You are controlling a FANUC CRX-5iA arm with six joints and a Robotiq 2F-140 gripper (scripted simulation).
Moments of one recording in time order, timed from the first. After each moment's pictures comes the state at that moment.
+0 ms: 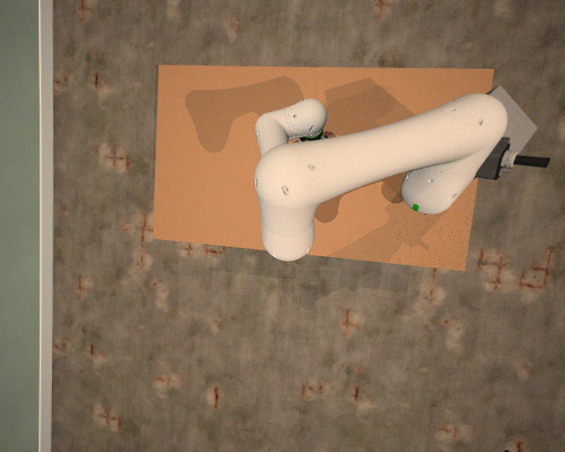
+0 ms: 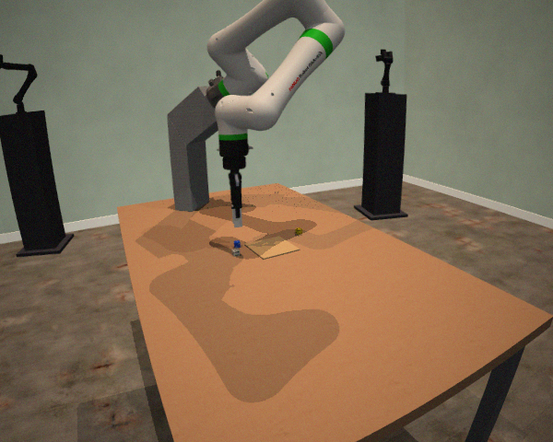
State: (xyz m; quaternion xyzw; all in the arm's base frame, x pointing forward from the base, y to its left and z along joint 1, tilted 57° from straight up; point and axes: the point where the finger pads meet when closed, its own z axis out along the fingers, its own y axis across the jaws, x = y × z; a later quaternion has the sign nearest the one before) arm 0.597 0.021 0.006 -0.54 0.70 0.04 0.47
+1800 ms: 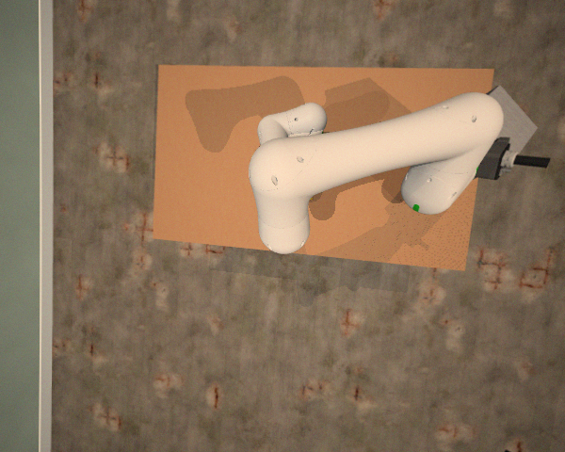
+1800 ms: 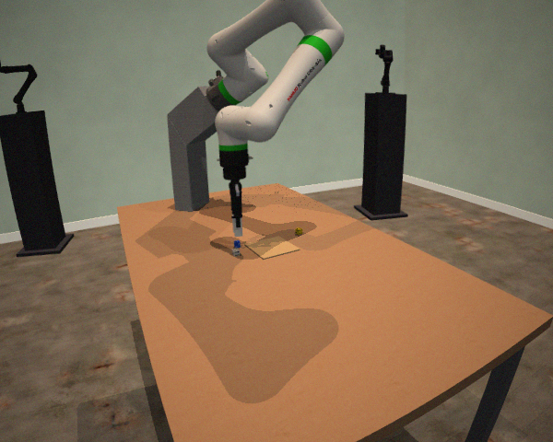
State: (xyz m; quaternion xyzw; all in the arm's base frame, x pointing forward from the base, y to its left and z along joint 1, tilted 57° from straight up) arm 0.617 0.039 -0.014 -0.54 0.70 0.04 0.47
